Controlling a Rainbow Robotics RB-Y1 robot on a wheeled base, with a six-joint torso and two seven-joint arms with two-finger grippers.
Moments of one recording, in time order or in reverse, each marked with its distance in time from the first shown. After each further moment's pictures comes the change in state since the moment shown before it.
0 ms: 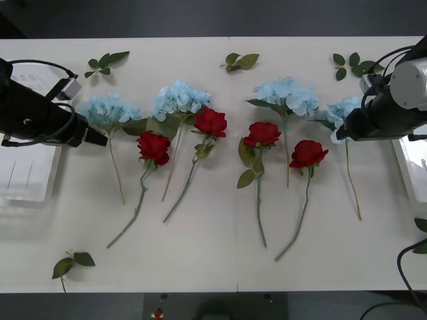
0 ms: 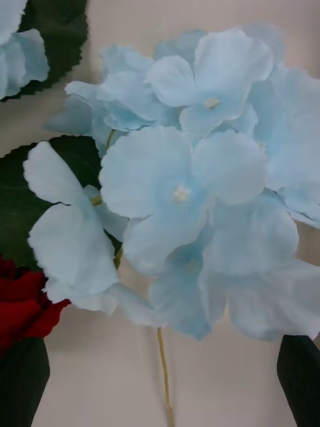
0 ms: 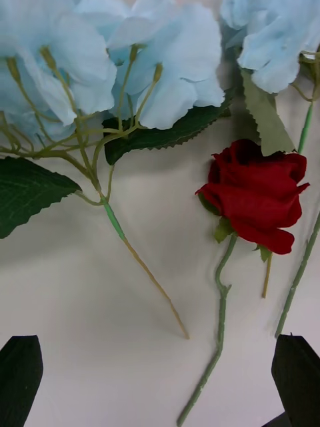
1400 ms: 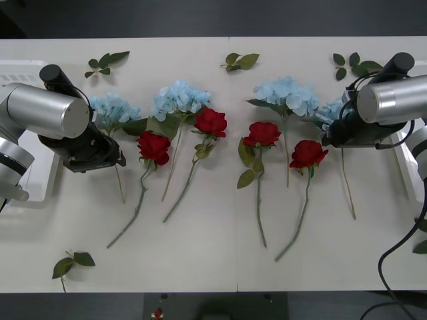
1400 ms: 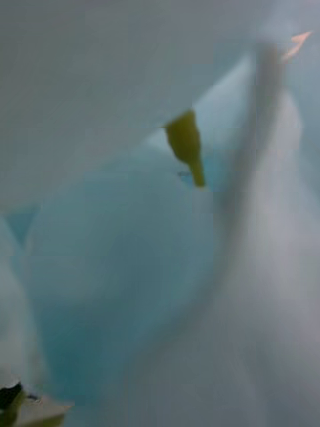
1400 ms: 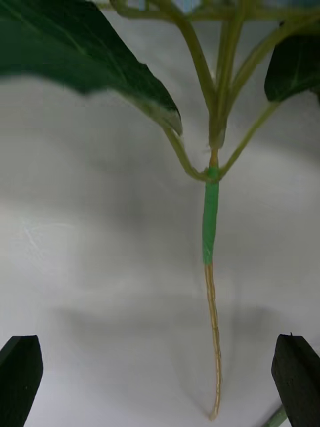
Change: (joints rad) right arm -0.130 0.055 0.147 0.451 0.007 -0.331 0.010; left arm -0.024 -0.338 0.001 0.106 -0.656 0.142 0.476
